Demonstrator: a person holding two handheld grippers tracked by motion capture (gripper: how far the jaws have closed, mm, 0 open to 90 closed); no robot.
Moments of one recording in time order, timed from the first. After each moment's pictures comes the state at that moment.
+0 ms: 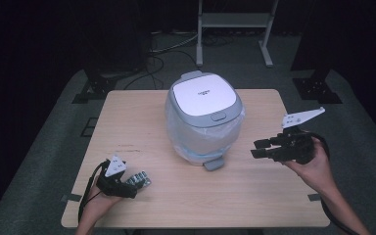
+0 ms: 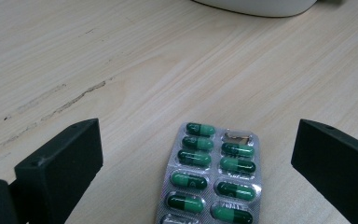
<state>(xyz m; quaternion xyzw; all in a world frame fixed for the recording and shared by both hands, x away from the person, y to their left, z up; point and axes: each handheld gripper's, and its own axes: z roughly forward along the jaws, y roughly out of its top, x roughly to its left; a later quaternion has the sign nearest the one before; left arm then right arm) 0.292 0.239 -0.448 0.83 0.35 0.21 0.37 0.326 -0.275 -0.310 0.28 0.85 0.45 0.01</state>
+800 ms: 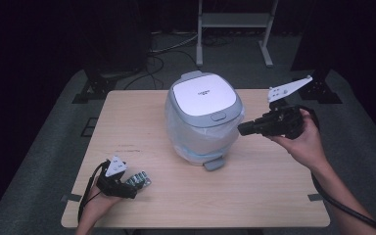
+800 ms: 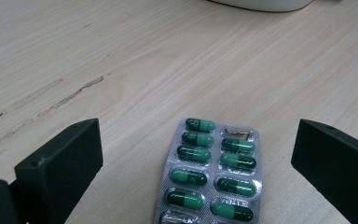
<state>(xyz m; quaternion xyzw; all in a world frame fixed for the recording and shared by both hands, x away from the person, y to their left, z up) 0.292 0.239 -0.450 0.84 0.35 0.21 0.37 0.349 -0.232 -0.245 0.22 0.86 0.45 0.00</state>
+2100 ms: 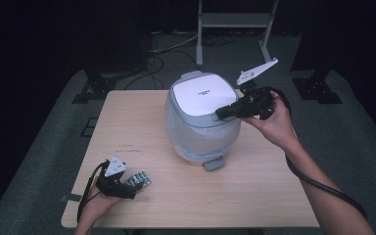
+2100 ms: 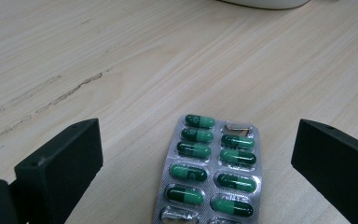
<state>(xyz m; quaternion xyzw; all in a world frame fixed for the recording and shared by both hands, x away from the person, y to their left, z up) 0.292 0.241 -0.451 0.84 0.36 0.20 0.37 0.394 -0.178 -0.235 0.22 0.87 0.44 0.01</state>
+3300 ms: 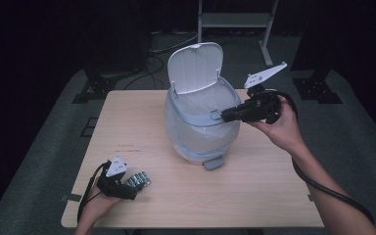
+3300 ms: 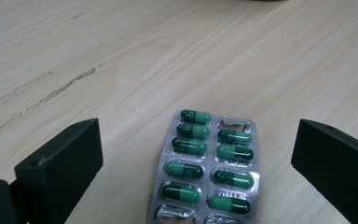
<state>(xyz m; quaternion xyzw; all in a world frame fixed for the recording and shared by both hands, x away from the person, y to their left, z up) 0.293 0.240 -0.453 0.84 0.35 0.19 0.36 0.382 -0.194 -0.237 0.22 0.87 0.44 0.03</state>
